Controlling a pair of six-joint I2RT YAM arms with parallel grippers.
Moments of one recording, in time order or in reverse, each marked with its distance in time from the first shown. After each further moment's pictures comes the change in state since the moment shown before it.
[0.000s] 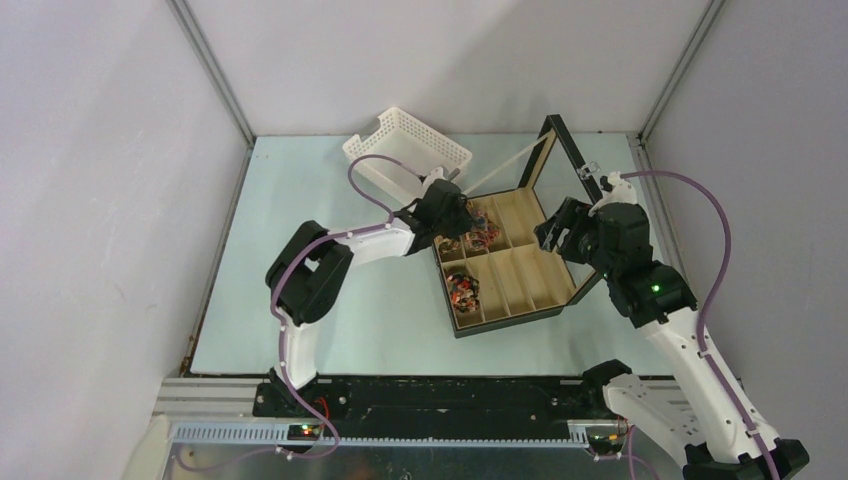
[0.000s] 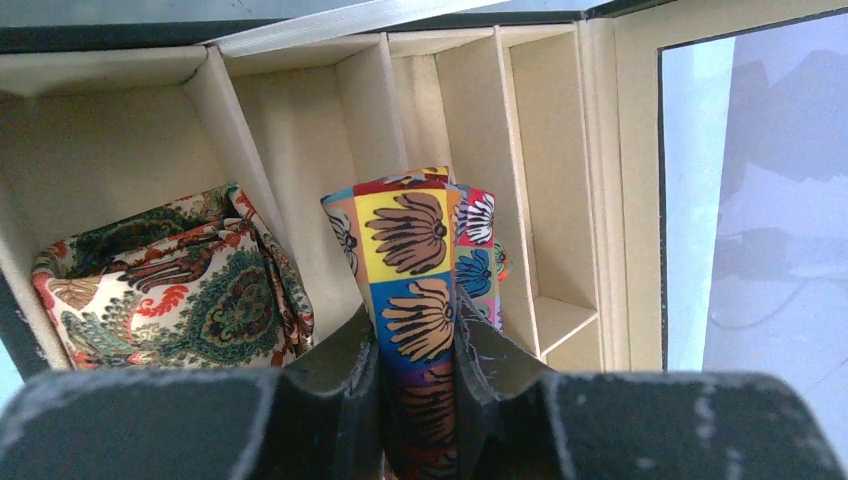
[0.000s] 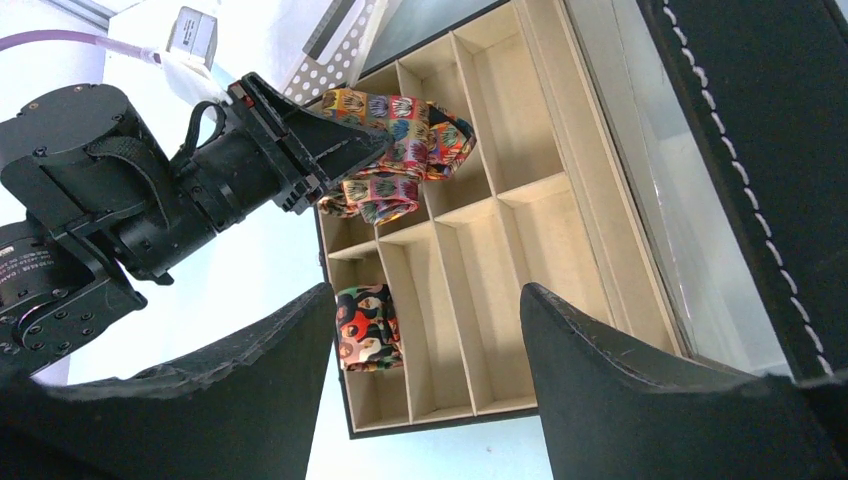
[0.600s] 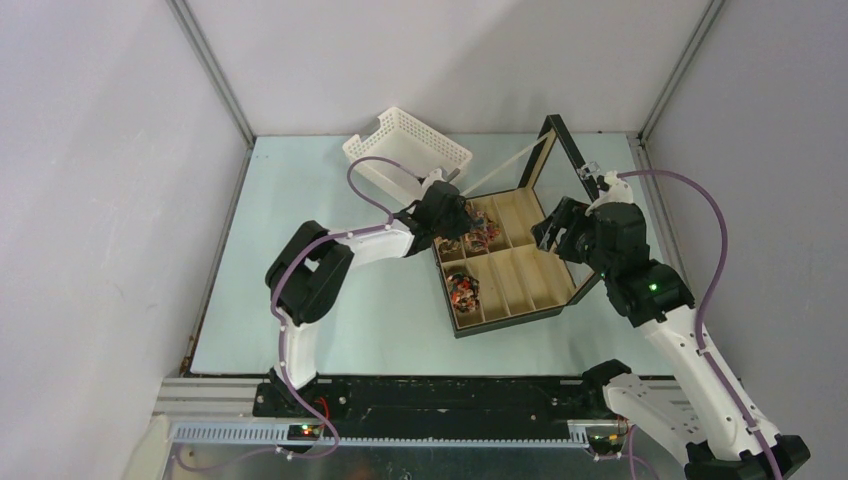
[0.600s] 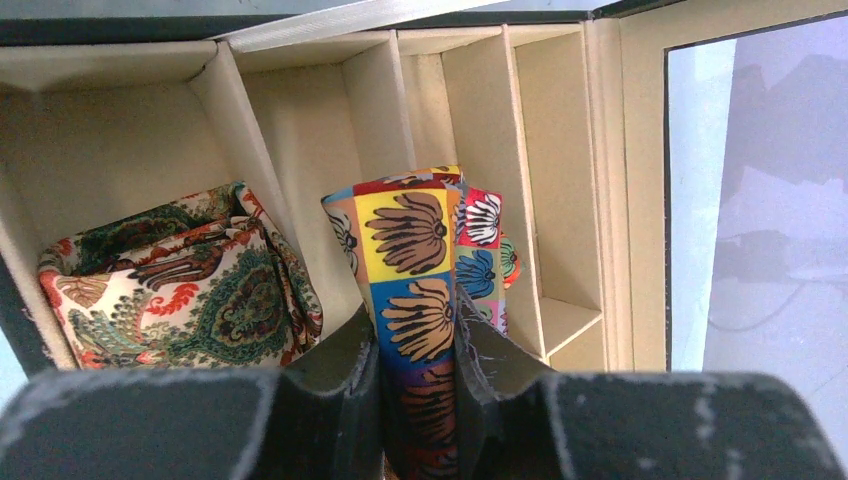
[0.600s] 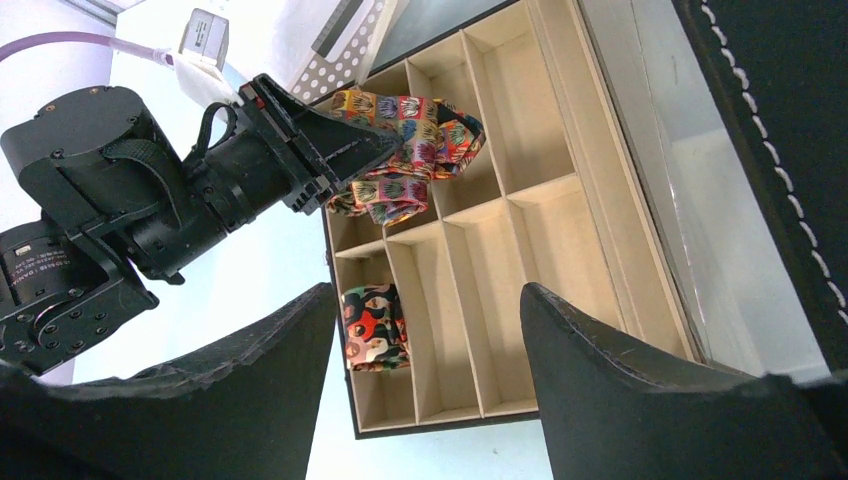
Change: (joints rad) left arm 0.002 0.000 -0.019 0.021 -0.001 -0.006; right arm 0.021 0.009 -0.002 0.014 0.006 0.008
